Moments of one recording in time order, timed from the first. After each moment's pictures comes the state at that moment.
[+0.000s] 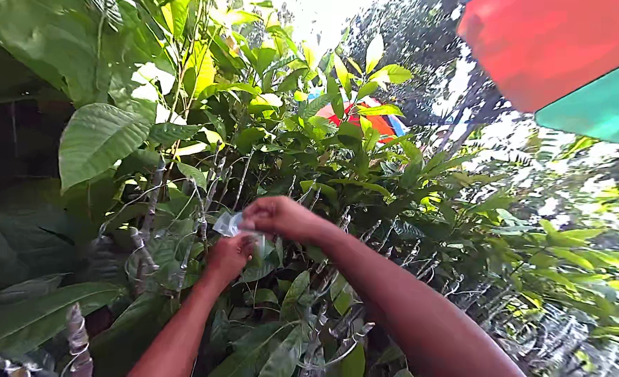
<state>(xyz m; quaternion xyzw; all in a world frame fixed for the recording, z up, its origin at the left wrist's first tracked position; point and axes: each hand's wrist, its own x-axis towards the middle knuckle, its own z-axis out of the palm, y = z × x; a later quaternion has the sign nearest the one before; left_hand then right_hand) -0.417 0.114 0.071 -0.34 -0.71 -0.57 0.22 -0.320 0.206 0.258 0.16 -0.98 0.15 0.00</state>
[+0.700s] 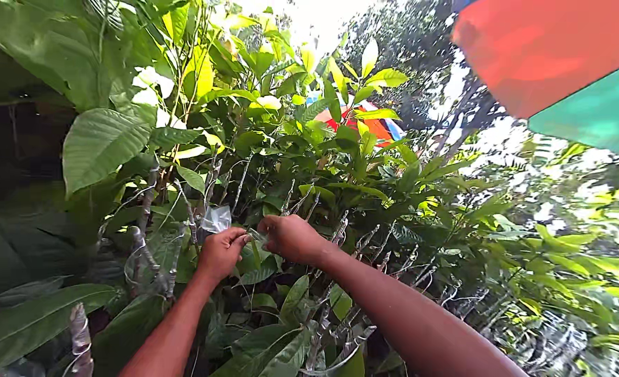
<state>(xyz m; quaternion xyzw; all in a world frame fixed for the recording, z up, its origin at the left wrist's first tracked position) -0.422 0.101 0.088 -0.31 -0.66 -0.65 0.19 -0.317 0.212 0.249 0.08 -1.00 -0.04 0.01</state>
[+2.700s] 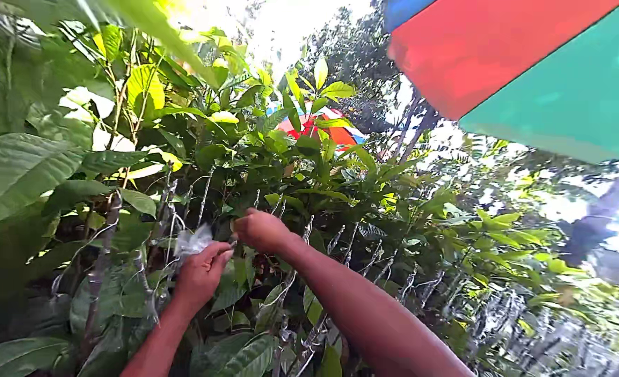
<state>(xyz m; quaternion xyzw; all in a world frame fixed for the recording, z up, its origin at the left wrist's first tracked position) -0.403 0.122 0.103 -0.38 -0.63 -0.60 0.29 -0.340 0.236 0.263 0.08 -0.99 -0.08 0.07</state>
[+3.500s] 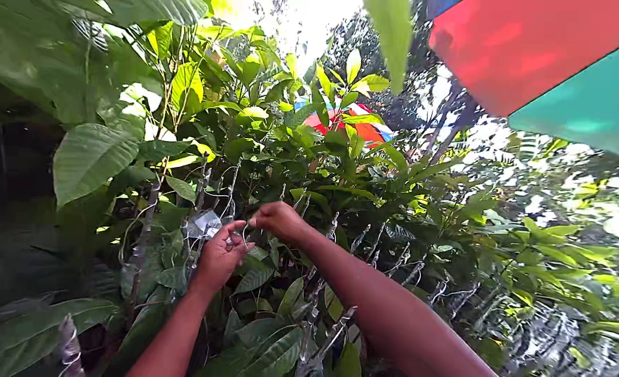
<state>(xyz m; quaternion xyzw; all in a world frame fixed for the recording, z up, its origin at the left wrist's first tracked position) -0.405 0.111 0.099 -0.37 -0.49 -0.78 0.15 -0.351 0.233 0.253 0.08 -0.98 0.18 0.10</state>
